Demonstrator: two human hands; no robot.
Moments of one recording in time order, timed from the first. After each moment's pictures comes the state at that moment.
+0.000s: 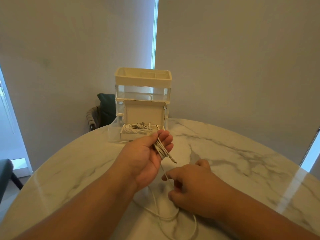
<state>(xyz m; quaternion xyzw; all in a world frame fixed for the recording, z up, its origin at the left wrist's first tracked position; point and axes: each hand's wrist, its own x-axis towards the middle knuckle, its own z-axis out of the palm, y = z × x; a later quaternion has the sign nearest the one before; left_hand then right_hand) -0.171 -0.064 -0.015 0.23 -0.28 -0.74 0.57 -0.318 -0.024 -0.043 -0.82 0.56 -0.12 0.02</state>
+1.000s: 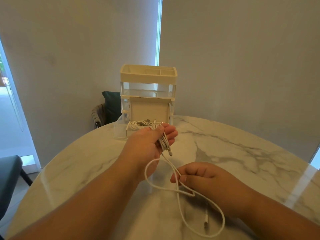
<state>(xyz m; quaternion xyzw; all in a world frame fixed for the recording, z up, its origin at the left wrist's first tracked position) -0.165 -0.085 -0.021 0.29 -0.37 -0.67 0.58 -0.328 -0.011 -0.044 -0.69 0.49 -0.32 0.43</state>
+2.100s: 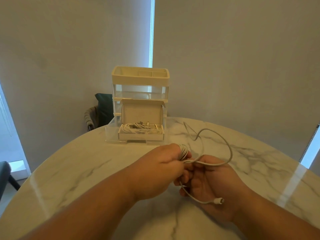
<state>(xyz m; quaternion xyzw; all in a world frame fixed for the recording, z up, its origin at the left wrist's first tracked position) -0.174 -0.045 -0.015 0.32 -0.84 -0.35 0.28 -0.328 -0.017 -0.040 -0.42 0.37 -0.50 0.66</state>
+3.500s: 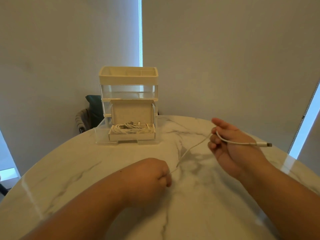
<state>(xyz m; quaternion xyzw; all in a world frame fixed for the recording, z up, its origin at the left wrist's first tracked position) -0.176 -0.059 -0.032 0.40 -0.90 -0.17 0.07 -0.399 -0.056 -0.017 -0.32 0.34 -0.74 0.49</state>
